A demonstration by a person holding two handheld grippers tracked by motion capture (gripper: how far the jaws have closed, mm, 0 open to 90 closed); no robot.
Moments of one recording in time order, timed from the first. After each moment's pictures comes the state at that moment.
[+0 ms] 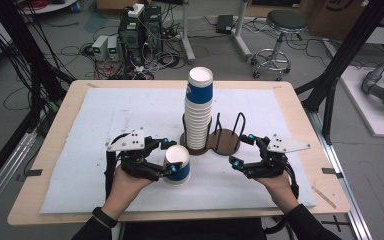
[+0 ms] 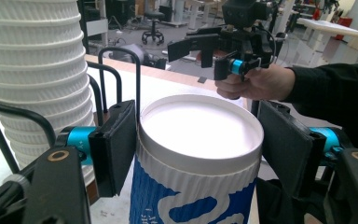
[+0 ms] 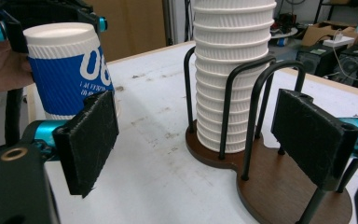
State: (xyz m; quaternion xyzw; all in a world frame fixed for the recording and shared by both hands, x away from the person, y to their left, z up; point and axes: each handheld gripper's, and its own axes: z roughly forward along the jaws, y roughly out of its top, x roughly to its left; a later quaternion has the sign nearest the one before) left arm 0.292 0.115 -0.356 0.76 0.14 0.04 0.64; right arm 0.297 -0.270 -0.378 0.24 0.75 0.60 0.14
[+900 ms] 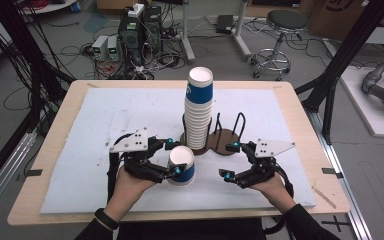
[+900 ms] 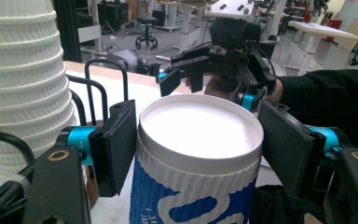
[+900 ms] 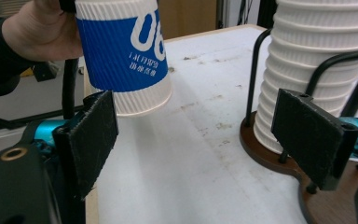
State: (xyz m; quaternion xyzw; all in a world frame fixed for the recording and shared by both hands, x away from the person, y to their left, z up) left arm 0.286 0.105 -0.347 0.75 0.13 0.04 0.64; right arm 0.295 -0.247 -0.383 0.16 0.79 0.58 0.07
